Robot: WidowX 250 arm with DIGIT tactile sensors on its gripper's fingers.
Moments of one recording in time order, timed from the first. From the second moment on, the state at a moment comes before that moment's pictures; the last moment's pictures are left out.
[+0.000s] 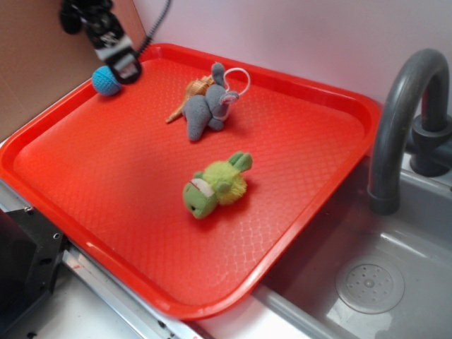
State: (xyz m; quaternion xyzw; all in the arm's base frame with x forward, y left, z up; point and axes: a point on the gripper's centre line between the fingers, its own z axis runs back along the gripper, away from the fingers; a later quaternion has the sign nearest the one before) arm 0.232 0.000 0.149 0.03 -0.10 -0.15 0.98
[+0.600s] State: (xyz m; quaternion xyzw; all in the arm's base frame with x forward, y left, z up) arm 0.298 -0.020 0.078 0.06 -0.10 -0.18 0.98
